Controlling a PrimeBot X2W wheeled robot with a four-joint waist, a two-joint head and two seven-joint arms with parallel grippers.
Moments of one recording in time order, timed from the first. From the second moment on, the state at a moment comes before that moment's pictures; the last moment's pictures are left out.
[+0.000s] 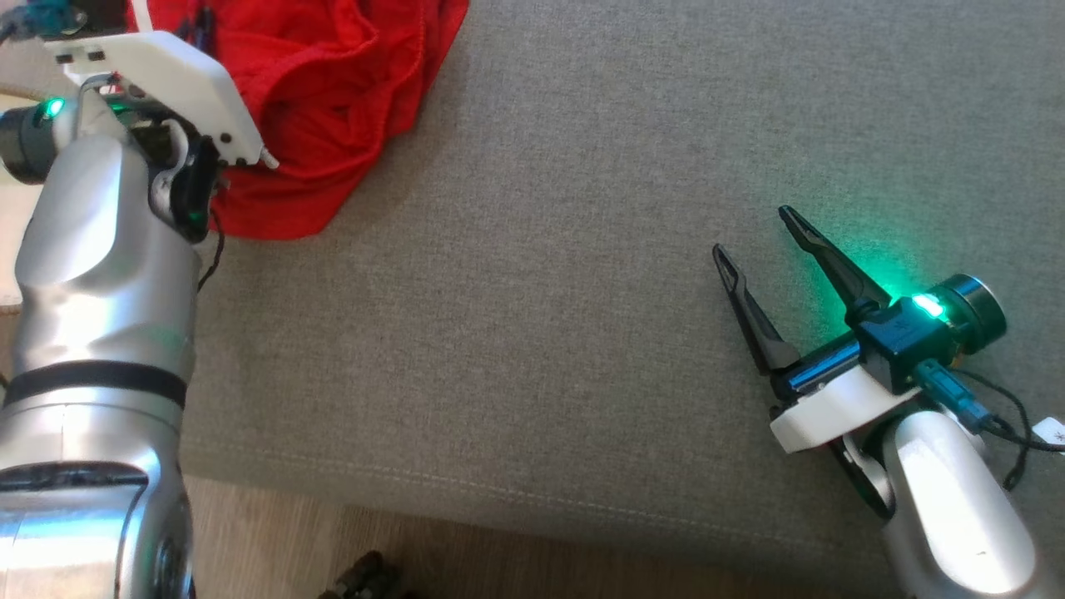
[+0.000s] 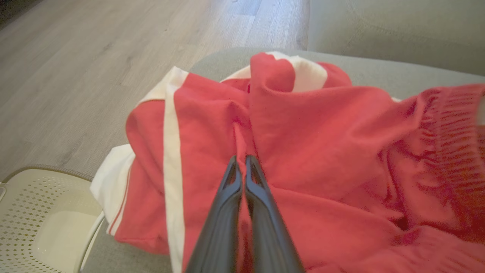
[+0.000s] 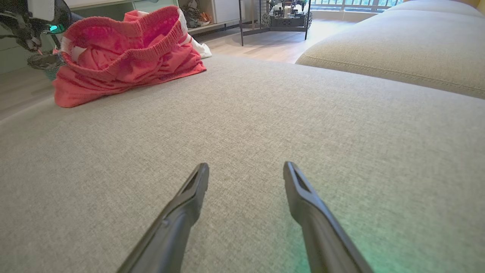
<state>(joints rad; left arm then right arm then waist) -1.02 0.13 -0.07 1.01 -0.21 -0.08 0.06 -0.26 -0.16 0.16 0.15 -0.02 0.13 -0.25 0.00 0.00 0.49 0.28</state>
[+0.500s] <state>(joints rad) -1.03 0.13 -0.07 0.89 -0.25 -0.11 -0.21 -0.25 -0.11 0.17 0.17 0.01 0.13 -0.25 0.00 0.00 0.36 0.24</state>
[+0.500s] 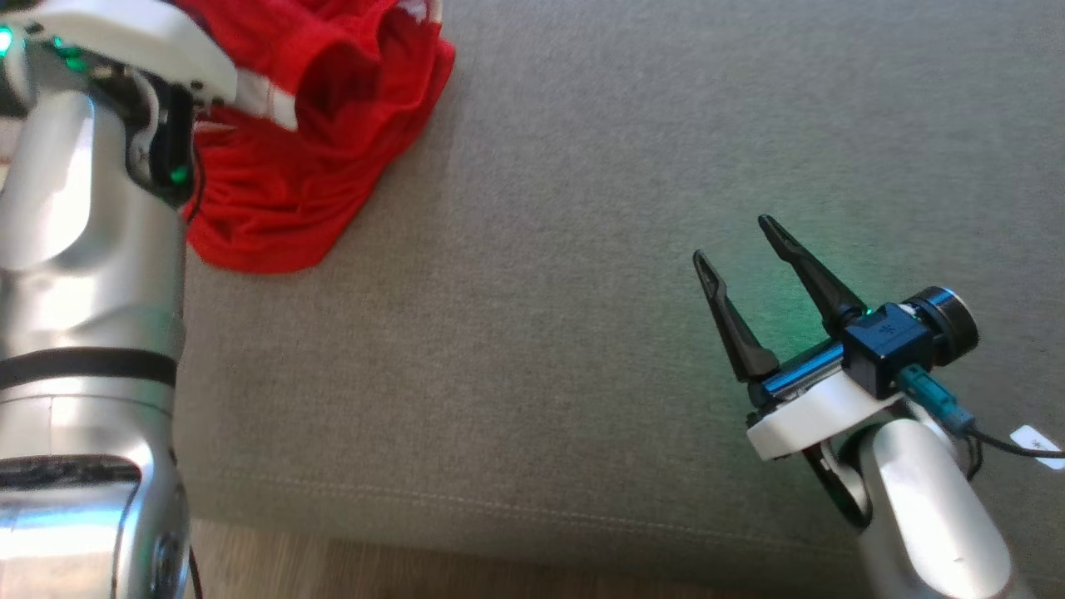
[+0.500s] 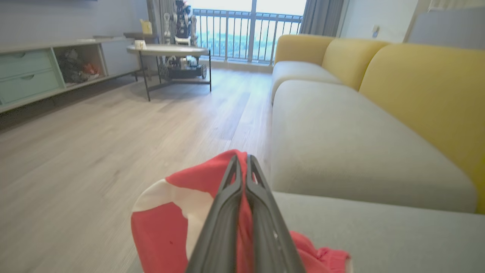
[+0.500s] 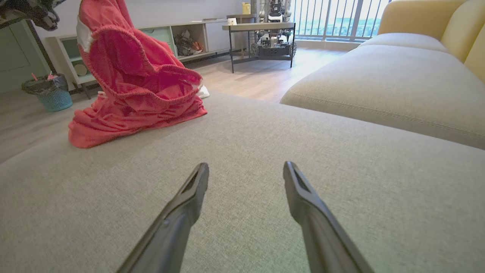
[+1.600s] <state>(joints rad) -0.89 0.14 -0.32 0.05 -0.37 -0.12 0.18 -0.24 -0.06 0.16 -0.02 0.19 0.13 -0.25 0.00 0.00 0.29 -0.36</state>
